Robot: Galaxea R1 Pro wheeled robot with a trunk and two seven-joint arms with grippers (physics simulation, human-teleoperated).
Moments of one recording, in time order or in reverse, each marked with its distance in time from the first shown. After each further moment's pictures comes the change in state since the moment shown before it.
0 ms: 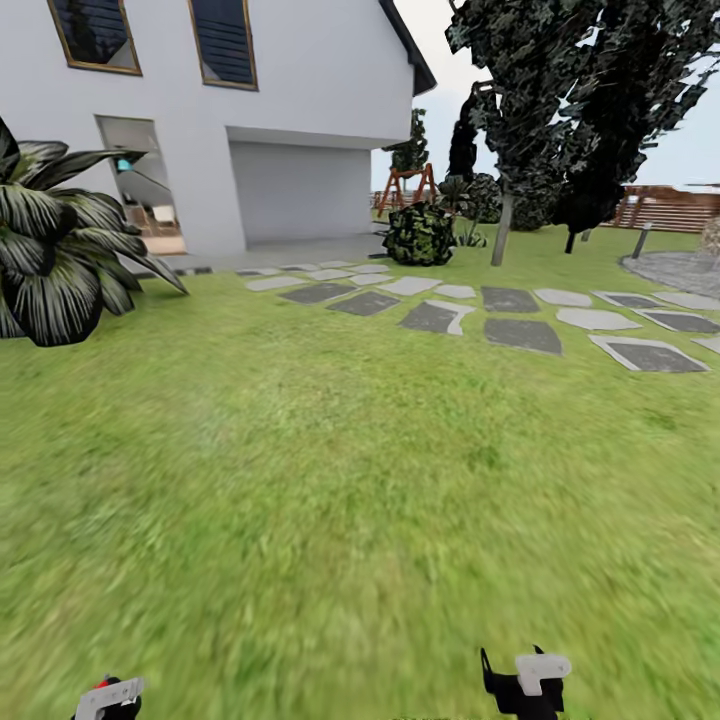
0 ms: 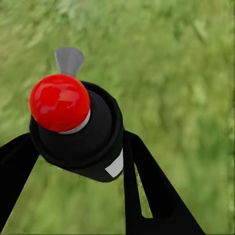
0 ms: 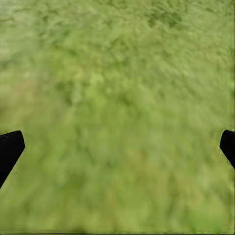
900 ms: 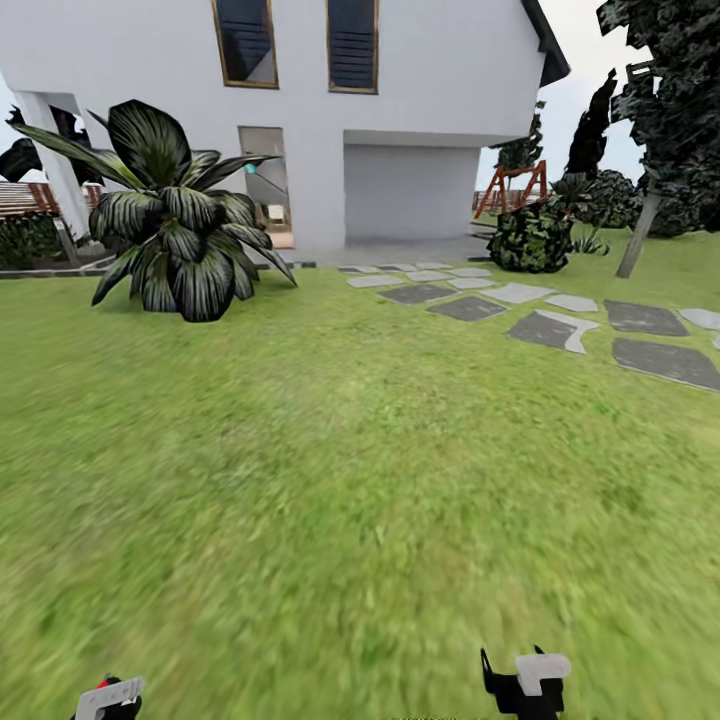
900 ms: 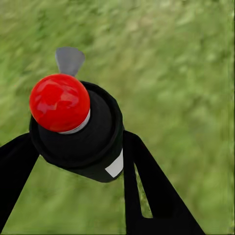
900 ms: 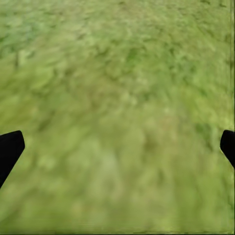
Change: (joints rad) left arm 0.000 0.000 0.000 0.000 0.000 0.000 0.000; right arm 0.000 0.000 0.000 0.000 0.000 0.000 0.000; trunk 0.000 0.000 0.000
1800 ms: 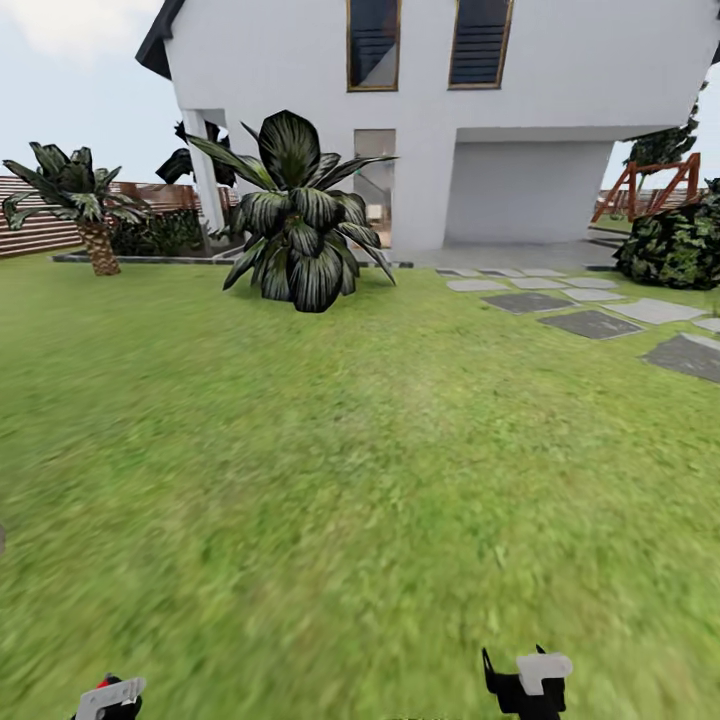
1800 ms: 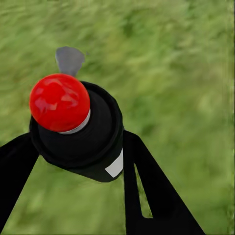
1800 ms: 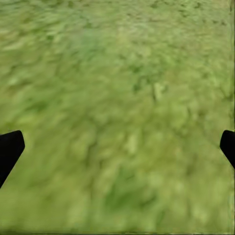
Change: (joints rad) left arm 0.000 0.000 -0.002 0.000 0.000 -0.002 -0.002; right arm 0.000 -0.004 0.000 -0.002 0.000 0.000 0.000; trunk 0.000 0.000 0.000
